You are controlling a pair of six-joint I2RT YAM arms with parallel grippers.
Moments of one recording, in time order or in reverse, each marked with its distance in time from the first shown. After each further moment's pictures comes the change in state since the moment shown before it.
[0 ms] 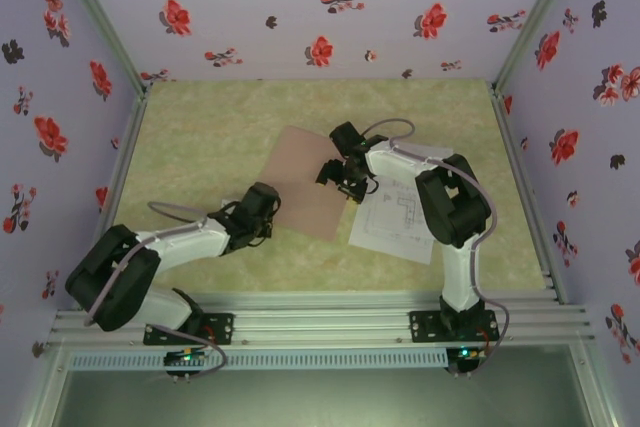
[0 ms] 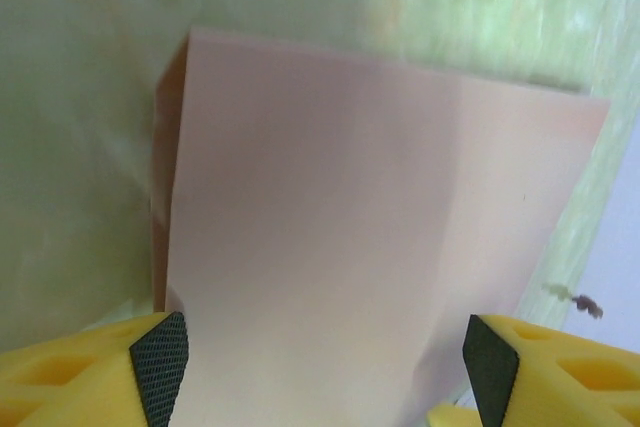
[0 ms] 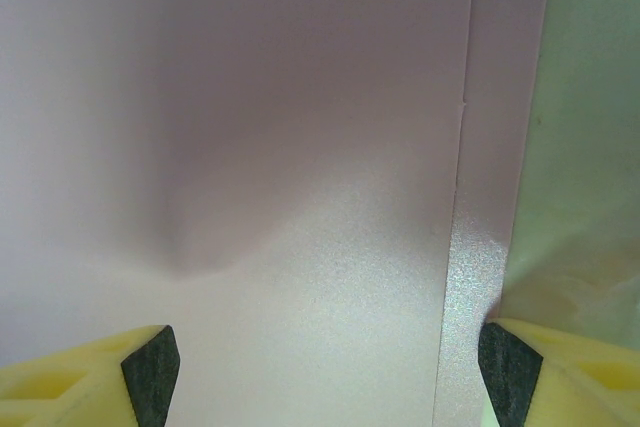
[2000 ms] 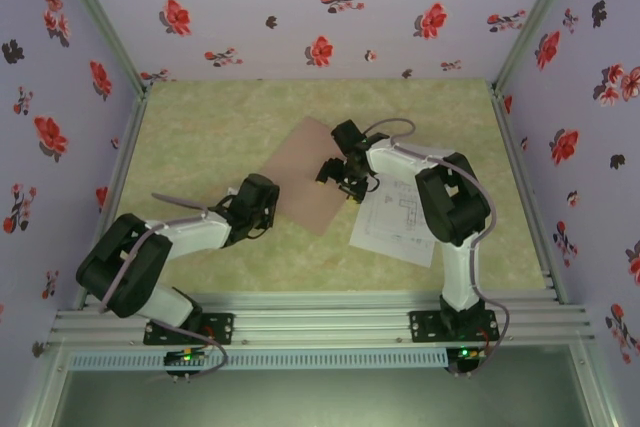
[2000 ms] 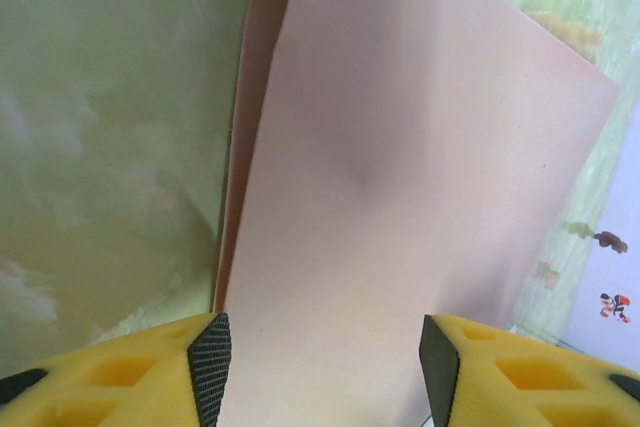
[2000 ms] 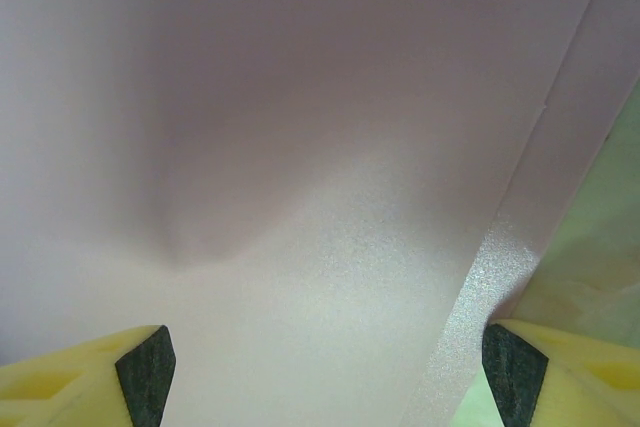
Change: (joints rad) left arm 0.074 0.079 0.016 0.138 0.148 0.192; right arm -0.015 0.013 0.019 -0.016 -0.030 0.000
